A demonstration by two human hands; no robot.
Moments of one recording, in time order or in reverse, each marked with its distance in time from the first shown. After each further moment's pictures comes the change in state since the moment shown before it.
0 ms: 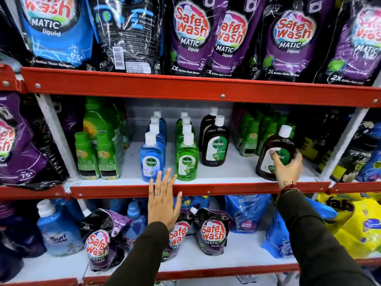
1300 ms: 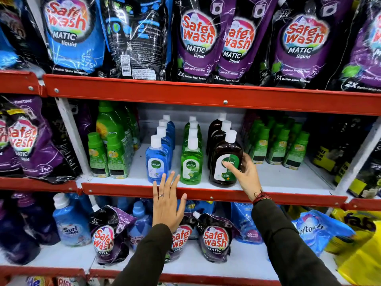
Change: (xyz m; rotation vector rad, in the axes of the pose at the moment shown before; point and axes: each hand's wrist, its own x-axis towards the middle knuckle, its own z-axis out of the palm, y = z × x) left_hand 0.000 0.016 -0.010 -0.064 -0.014 -0.087; right_hand -0.065 -0.030 0.063 0.296 -0.692 -0.139
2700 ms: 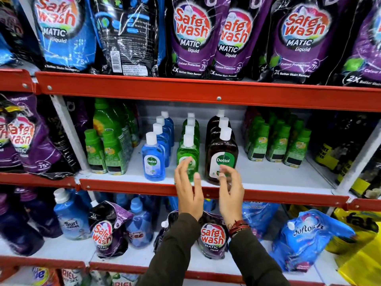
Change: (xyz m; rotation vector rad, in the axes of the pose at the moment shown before) left_hand 0.032 0.105 -0.024 -0.776 0.305 -0.214; right_hand -0.072 0.003 0.047 -0.084 0.208 -0.157
